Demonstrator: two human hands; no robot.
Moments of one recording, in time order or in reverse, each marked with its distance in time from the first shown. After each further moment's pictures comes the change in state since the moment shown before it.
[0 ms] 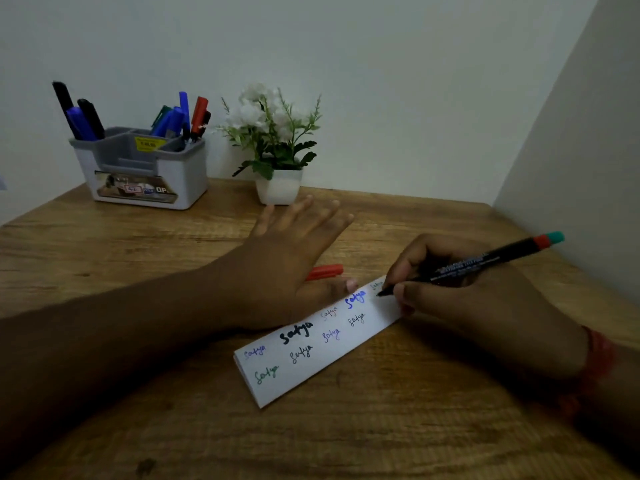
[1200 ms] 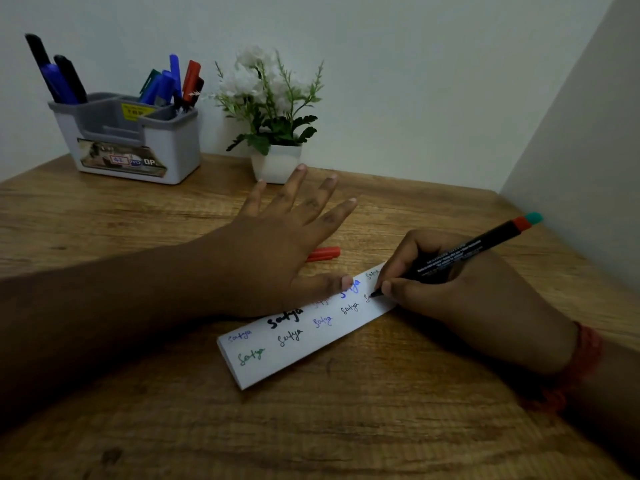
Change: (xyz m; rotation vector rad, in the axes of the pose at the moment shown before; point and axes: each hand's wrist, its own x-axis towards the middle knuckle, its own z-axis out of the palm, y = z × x) left_hand 0.001 0.002 0.002 0.207 -0.091 -0.015; right_hand 0.005 0.010 0.005 -0.085 -0.051 0.069
